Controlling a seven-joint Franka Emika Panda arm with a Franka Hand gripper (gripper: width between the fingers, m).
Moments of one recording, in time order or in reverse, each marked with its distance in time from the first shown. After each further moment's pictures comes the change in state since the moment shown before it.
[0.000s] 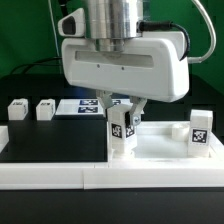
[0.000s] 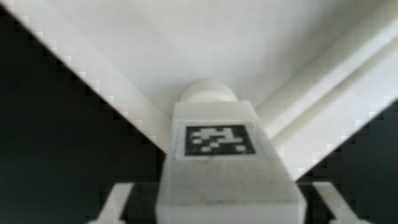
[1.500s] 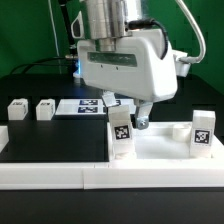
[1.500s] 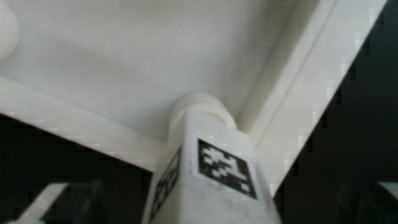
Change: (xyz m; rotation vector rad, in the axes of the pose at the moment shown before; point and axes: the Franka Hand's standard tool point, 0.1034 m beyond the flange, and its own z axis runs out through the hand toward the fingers) arm -0.002 -0.001 0.000 0.053 -0.014 0.132
